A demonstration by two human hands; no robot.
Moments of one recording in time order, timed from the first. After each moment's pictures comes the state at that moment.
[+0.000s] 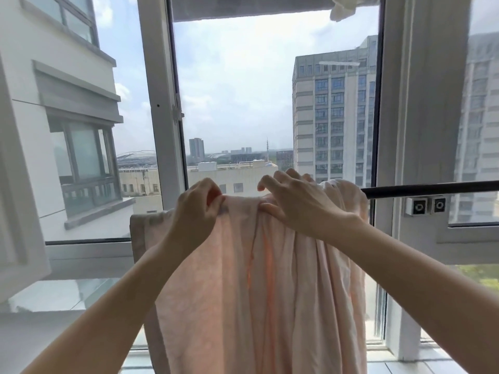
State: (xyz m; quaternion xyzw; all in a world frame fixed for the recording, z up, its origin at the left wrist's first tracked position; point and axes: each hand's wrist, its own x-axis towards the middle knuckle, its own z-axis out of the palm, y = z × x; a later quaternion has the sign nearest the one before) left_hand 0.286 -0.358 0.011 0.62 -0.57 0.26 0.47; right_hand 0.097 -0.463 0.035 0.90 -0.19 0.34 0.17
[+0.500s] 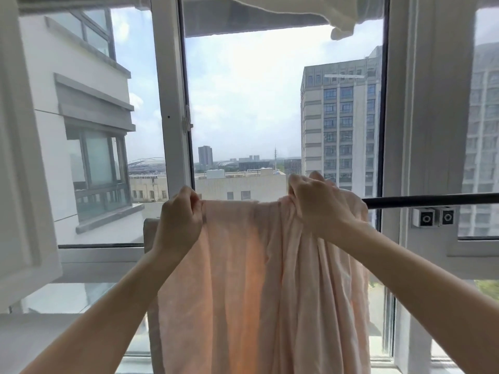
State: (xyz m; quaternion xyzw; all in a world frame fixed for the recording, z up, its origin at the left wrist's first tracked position) left_hand 0.306 -0.347 0.010 0.68 -0.46 0.31 0.47; right_hand 0.077 -0.469 0.040 0.85 -0.32 0.40 0.14
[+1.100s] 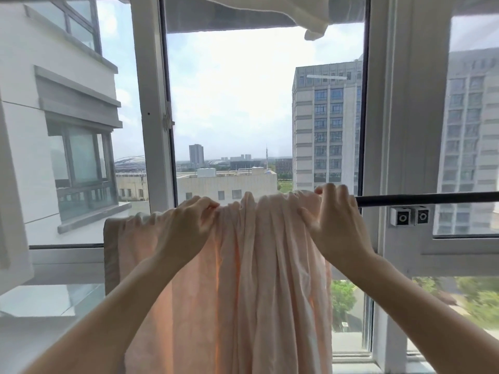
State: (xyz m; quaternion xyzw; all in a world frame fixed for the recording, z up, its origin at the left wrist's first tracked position) left_hand 0.274 -0.377 -0.006 0.65 -0.56 0.30 0.42; right_hand 0.021 -0.484 0.003 0.80 -0.37 0.48 0.03
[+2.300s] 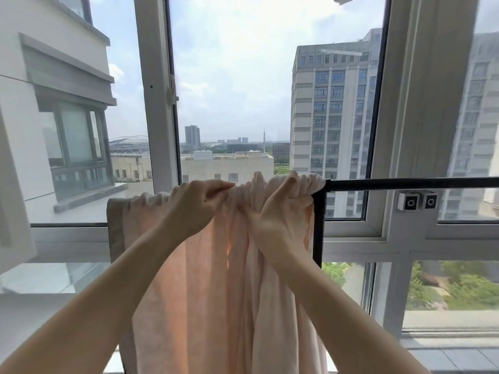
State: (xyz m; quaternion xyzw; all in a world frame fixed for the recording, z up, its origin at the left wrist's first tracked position) left_hand 0.295 -0.369 0.000 0.66 -0.59 0.20 0.42; right_hand 0.131 -0.421 -0.011 0.74 -0.44 0.48 -0.17
